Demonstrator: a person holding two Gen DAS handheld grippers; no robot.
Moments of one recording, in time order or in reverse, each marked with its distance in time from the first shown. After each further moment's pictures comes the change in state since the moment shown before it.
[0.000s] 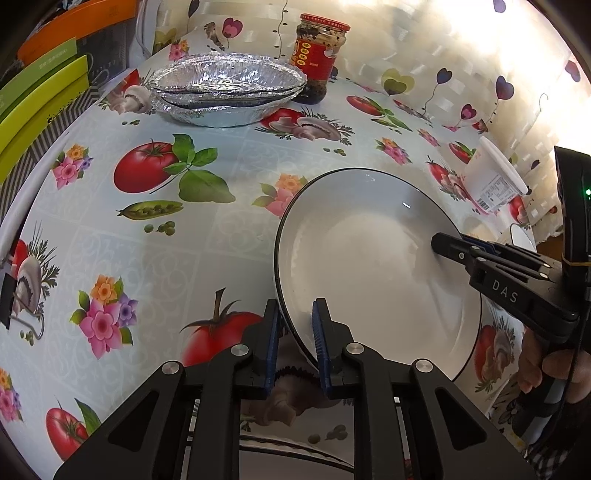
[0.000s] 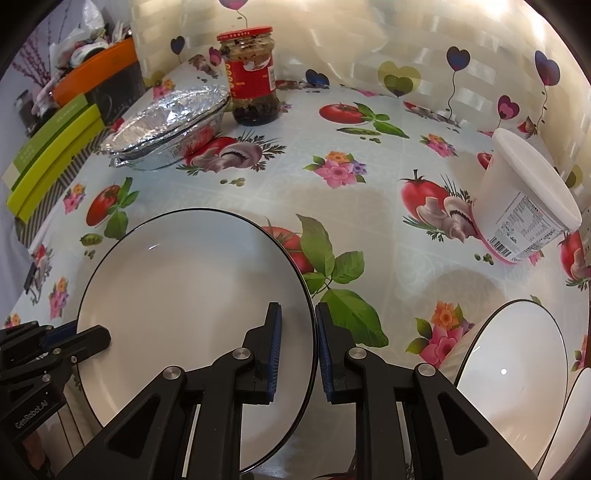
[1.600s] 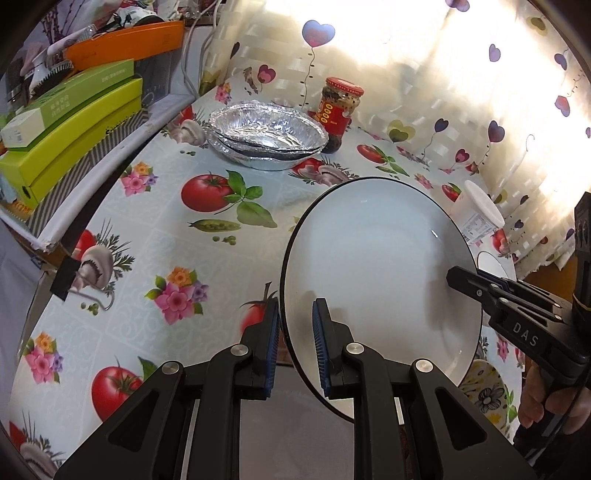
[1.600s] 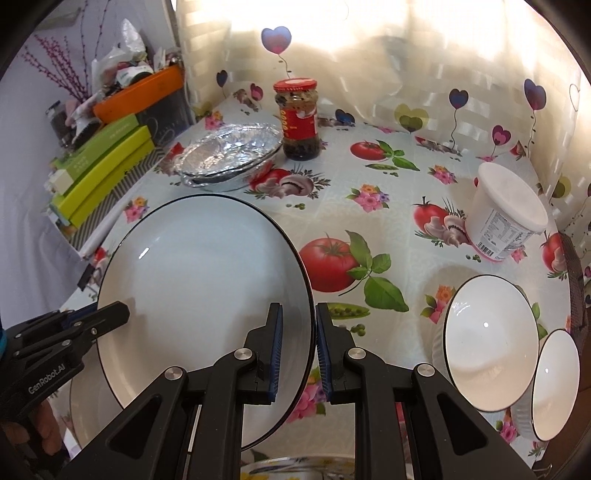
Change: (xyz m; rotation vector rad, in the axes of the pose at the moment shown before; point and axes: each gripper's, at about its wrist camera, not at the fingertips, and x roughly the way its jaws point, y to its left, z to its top) left arm -0.085 0.019 -0.020 -0.069 -0.132 0.019; right arm -0.089 0.048 -0.022 -0.022 -0.093 0.054
